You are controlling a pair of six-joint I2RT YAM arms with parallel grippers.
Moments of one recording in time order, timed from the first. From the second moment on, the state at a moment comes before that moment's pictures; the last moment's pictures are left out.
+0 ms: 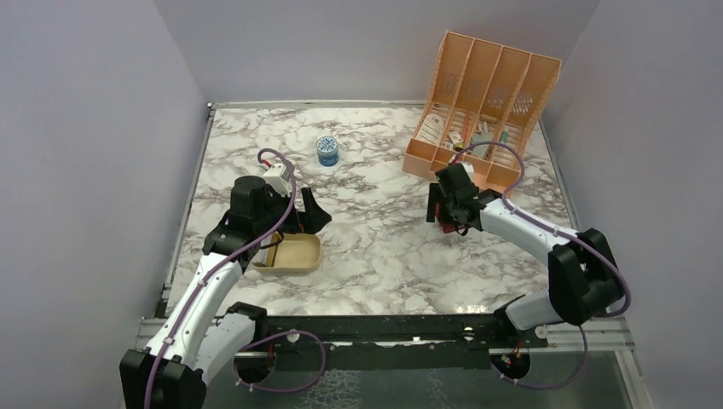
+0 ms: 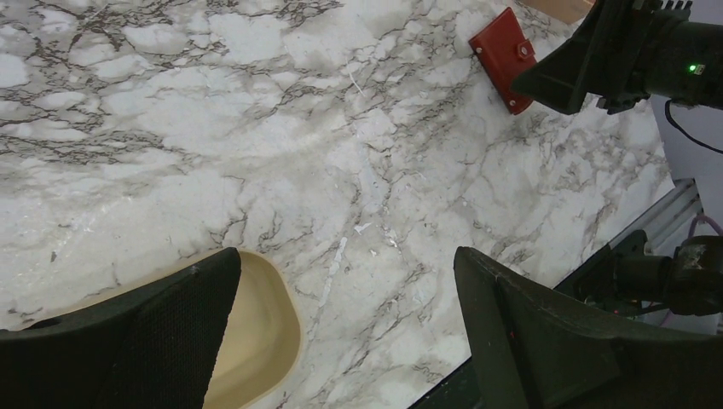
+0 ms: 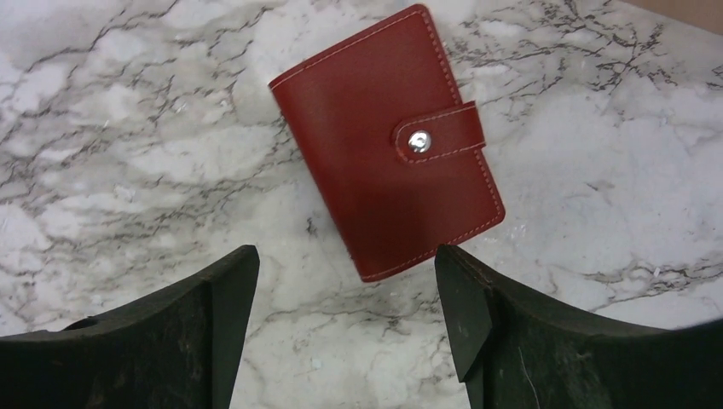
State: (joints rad) left arm -0.25 0.87 0.69 -0.38 0.45 -0.36; right arm 0.50 1.42 0.85 -0.44 0.31 0.48
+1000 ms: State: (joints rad) left arm -0.25 0.85 0.69 -0.38 0.37 -0.36; right arm 0.46 1.51 0.81 -0.29 0.03 0.44
